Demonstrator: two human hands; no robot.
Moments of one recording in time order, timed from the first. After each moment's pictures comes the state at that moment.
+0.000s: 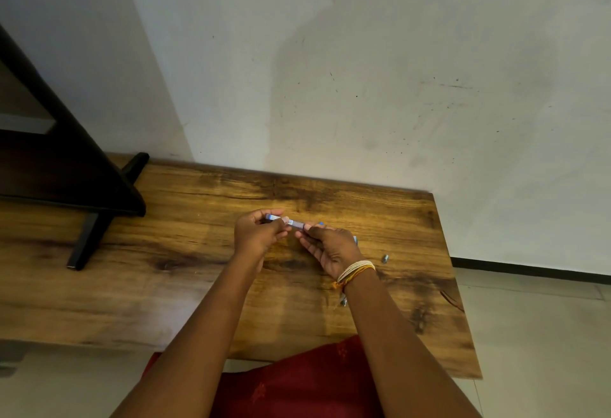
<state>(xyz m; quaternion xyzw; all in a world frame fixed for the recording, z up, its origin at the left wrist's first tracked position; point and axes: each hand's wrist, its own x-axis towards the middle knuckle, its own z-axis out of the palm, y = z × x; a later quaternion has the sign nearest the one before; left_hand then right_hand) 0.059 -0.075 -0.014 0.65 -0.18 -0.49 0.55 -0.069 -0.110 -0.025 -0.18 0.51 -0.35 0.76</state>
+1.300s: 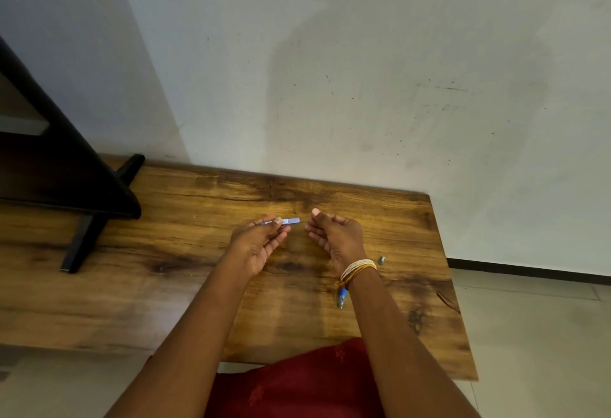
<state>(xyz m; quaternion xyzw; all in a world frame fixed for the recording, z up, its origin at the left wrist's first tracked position) 0.061 -0.076 -0.017 0.54 0.00 -0.61 0.57 -0.078 -0.118 -0.017 -0.28 0.55 -0.41 0.67</state>
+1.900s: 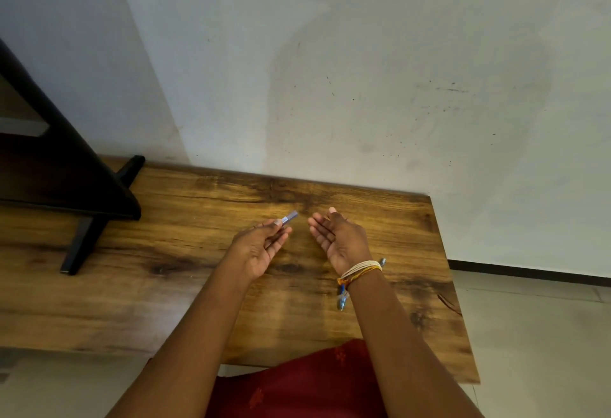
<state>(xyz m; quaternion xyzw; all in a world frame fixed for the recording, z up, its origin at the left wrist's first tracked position) 0.060 -0.079 -0.019 0.52 0.01 -0.63 0.58 -0.079 -0.122 -0.008 -0.14 0.50 -0.45 0.72</state>
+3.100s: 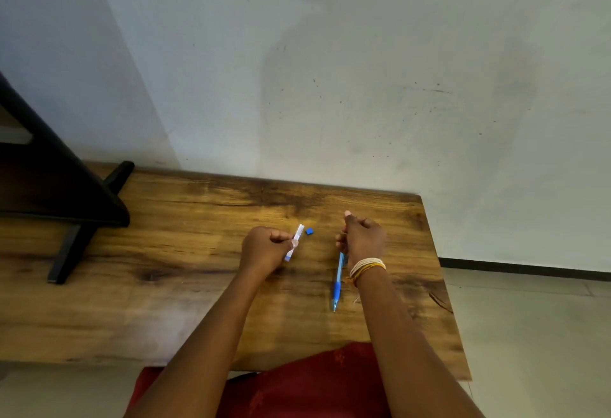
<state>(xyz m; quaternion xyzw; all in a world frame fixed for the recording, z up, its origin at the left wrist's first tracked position) 0.033 -0.078 -0.027 0.75 -0.38 -0.41 0.36 -0.118 -0.134 -0.013 -0.26 0.69 -0.45 0.51</state>
